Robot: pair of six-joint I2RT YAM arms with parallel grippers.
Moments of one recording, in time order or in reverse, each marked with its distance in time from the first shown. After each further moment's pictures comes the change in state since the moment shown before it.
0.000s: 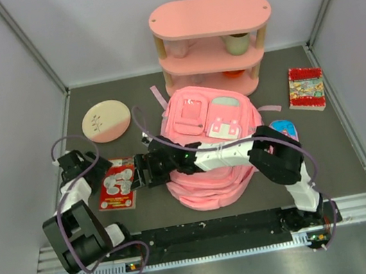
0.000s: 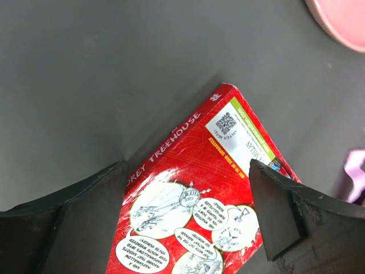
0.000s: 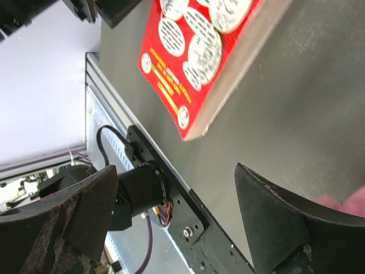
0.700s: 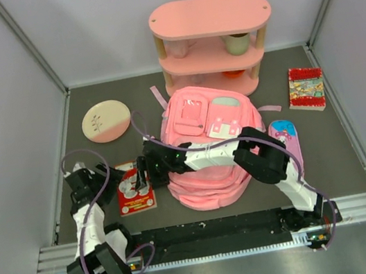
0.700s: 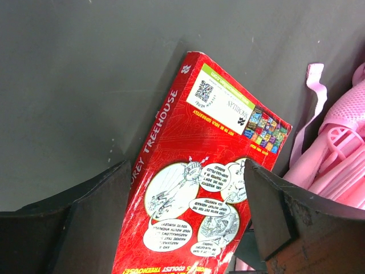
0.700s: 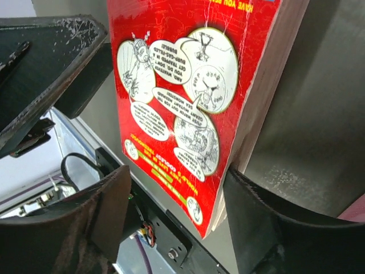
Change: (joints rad) left arm 0.002 -0.375 -0.239 -0.055 0.240 -0.051; right arm -0.014 0.164 0.163 -0.164 0.033 0.056
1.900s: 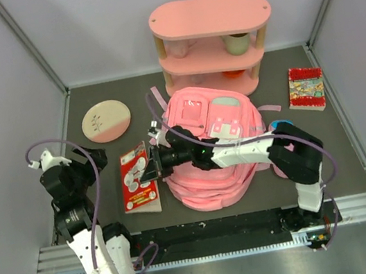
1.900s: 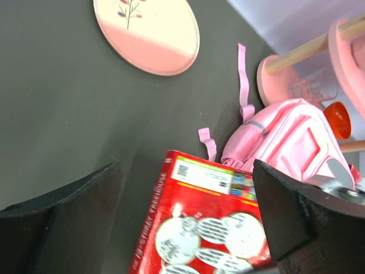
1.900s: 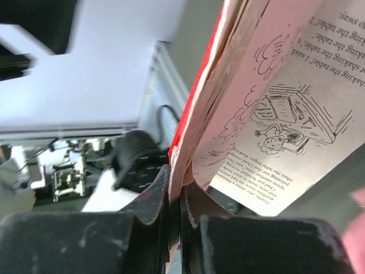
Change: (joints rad) left arm -0.002 -0.363 0.382 -0.332 -0.061 0.017; right arm -0.047 -0.261 -0.323 0.407 -0.193 -0.018
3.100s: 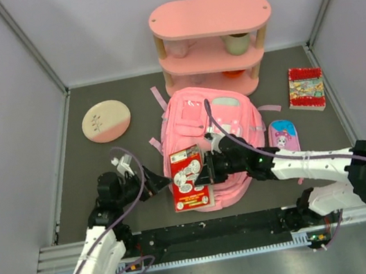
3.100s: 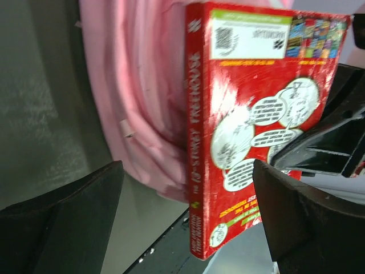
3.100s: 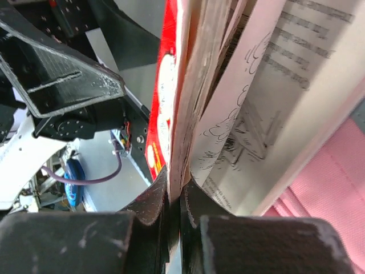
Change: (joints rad) left arm -0.586 0.013 -0.506 0.443 0.381 -0.214; right arm -0.093 -0.642 -0.546 -0.250 0.151 -0.111
